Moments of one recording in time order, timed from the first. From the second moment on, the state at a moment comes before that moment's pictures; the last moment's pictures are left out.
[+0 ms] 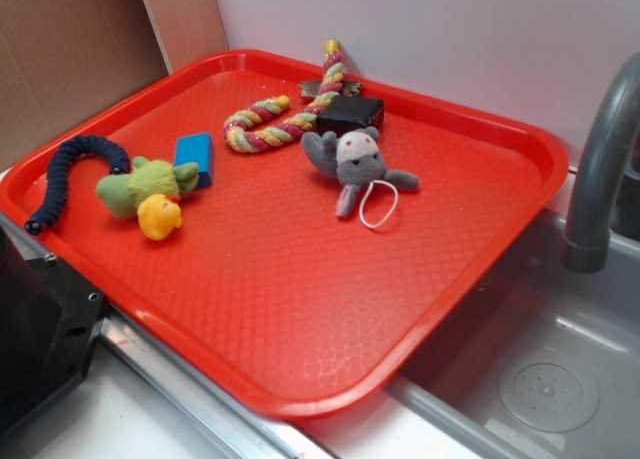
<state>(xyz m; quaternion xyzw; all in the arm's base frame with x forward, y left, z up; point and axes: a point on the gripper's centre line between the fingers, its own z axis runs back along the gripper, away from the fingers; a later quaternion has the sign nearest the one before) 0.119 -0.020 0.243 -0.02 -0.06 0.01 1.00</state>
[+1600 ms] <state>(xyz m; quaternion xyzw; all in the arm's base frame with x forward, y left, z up) 0.137 0.049 0.050 -0.04 0.02 0.20 0.98</state>
